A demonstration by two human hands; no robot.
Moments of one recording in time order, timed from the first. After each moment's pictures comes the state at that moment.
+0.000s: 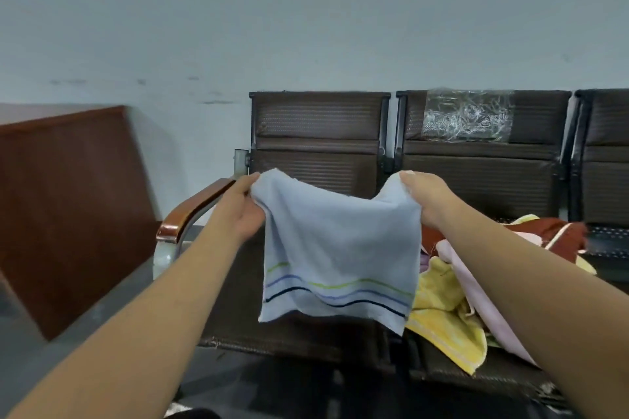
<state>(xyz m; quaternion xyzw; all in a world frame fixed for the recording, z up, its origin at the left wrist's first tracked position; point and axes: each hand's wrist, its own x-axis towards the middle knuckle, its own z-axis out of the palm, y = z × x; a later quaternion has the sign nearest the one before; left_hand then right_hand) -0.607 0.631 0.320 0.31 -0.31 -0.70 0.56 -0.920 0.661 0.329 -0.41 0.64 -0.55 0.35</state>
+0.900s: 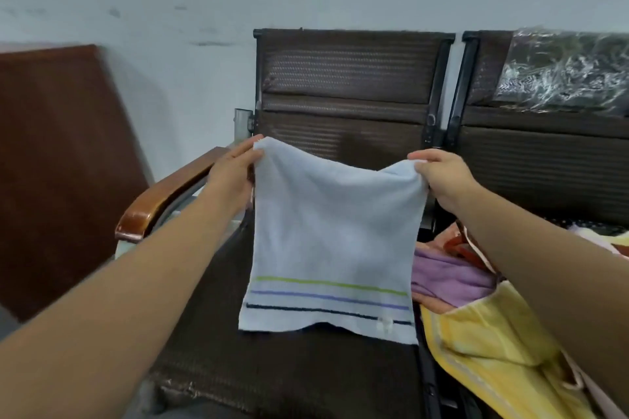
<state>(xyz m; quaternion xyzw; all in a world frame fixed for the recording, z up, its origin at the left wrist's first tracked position) -0.587 0.425 0.248 0.42 -0.42 -0.56 0.58 -0.934 0.456 0.244 -0.44 0.65 -0.55 0.30</state>
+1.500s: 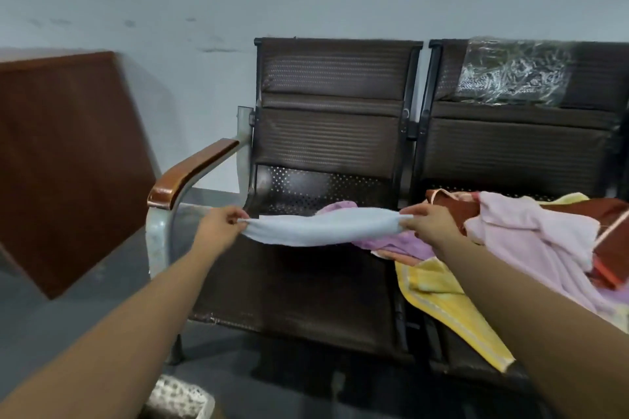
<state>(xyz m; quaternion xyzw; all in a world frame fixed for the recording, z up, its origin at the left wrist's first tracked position) -0.532 0.563 0.173 0.65 -0.66 -0.22 0.32 -0.921 0.623 0.191 -0.46 0.70 -0.44 0.31</state>
